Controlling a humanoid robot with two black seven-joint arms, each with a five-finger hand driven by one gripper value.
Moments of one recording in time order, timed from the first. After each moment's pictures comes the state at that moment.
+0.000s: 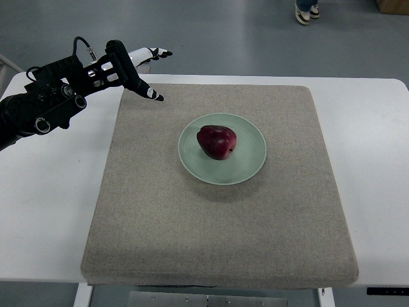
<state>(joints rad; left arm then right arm) -1.13 0.35 -0.23 -0.63 1.02 -0.03 -0.22 -0.01 0.00 -0.05 0.10 -0.01 0.05 0.10</state>
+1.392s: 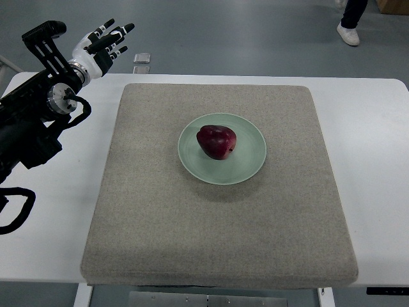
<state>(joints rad) -1.05 0.21 -0.67 -0.35 0.00 -0.14 -0.10 -0.01 0.00 -0.05 0.10 -0.01 0.05 0.10</state>
